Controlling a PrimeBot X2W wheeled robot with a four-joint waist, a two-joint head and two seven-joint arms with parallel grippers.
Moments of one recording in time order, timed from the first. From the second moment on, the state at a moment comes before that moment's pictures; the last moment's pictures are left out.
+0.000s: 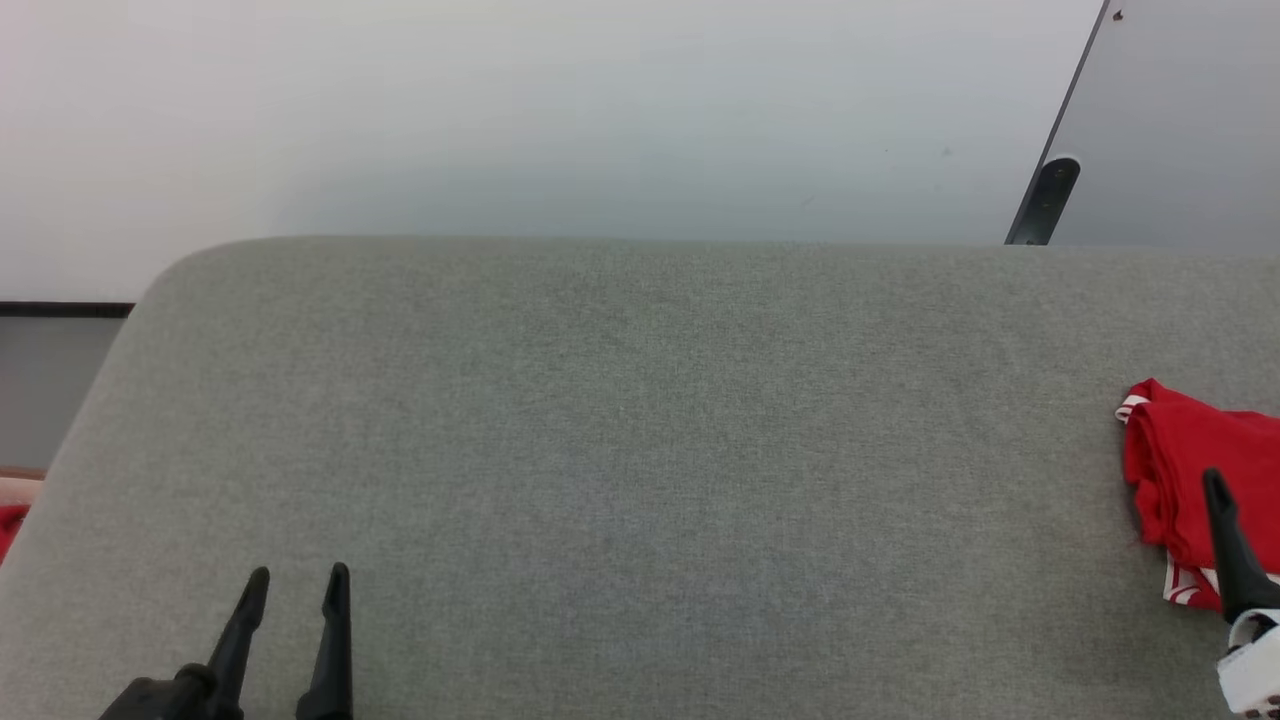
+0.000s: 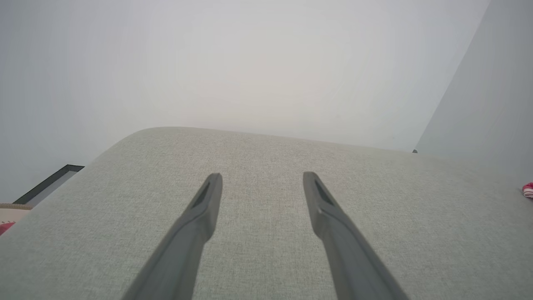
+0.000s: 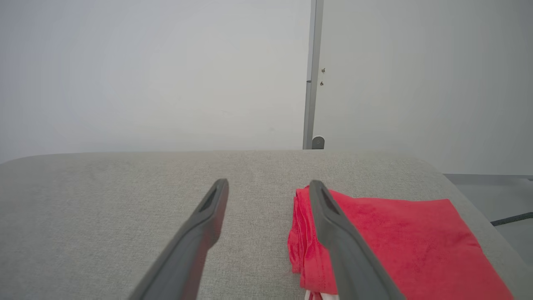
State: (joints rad) left arm 0.13 0.26 -0.01 0.04 -0.38 -0.07 -0.26; right arm -0.01 -0.35 -0.11 0.06 0.42 0.13 -0.01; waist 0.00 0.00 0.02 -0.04
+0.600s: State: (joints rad) left arm 0.14 0.26 -0.02 0.01 -0.38 -0.05 -0.25; right arm 0.01 -0.32 -0.15 0.00 0.41 0.13 0.02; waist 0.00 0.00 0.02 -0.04
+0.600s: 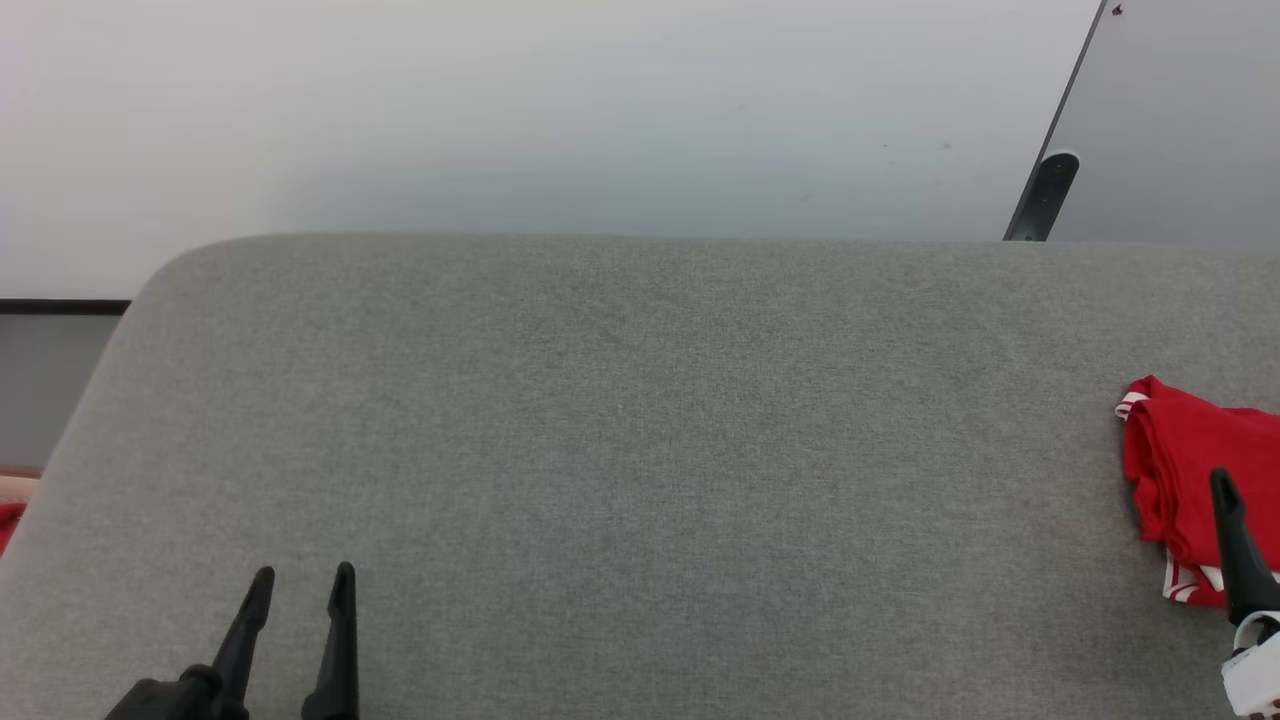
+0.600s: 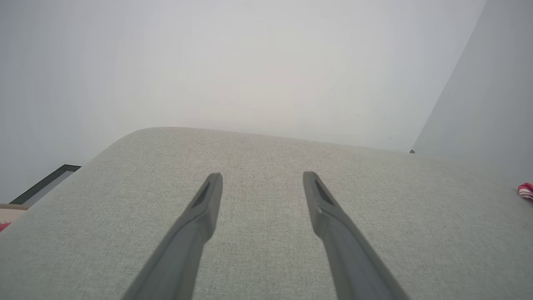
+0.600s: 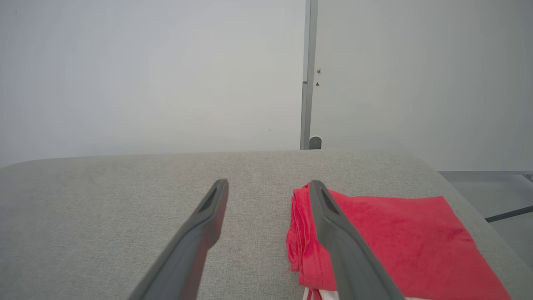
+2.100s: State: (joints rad) left arm 0.11 0.27 -0.03 0.02 -0.40 -0.04 -0.26; right arm 0.01 -0.29 -0.17 0.02 0.36 0.13 -0.11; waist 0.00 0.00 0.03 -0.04
